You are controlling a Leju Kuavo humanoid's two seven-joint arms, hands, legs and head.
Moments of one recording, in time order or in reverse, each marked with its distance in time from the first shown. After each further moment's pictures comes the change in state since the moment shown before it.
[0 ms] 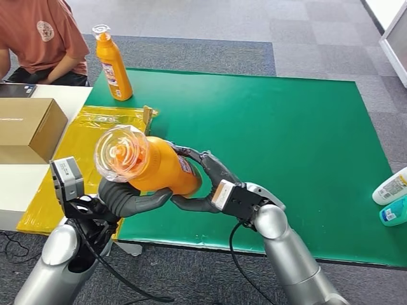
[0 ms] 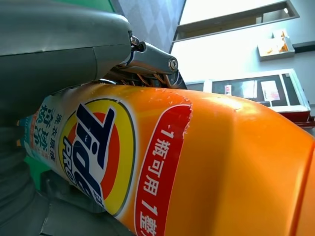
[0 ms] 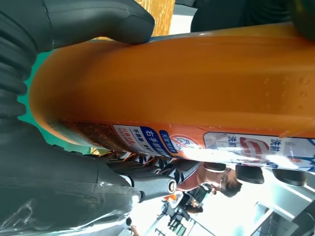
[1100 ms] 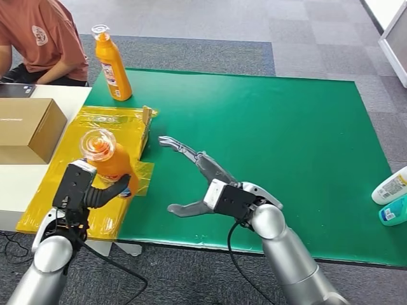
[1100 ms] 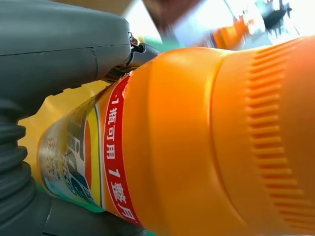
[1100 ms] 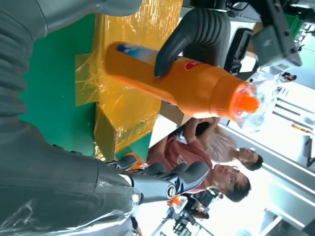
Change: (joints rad) left arm 0.127 0.037 0.244 0.134 -0.610 0.318 0.125; right arm -0.013 0.008 0.013 -0.002 0.012 -0.033 0.059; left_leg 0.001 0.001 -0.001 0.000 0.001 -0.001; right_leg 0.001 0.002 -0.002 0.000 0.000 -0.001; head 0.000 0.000
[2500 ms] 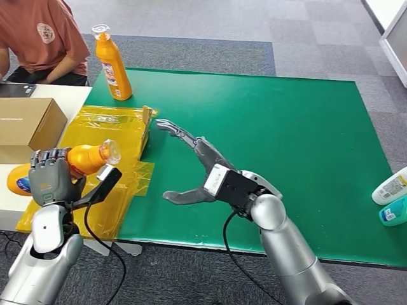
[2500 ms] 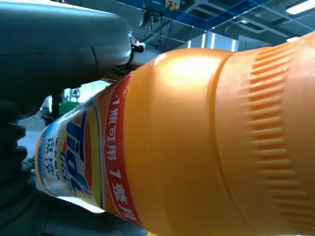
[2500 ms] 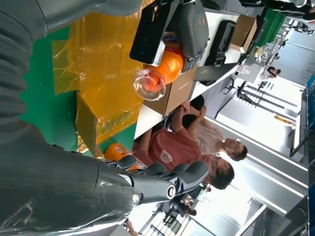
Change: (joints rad) left arm -0.060 0.031 0.057 0.248 -1.127 0.208 0.359; right arm -0.055 0.019 -0.001 -0.011 -0.051 -0.010 0.024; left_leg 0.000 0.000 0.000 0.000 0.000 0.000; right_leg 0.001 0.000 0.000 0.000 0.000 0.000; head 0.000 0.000
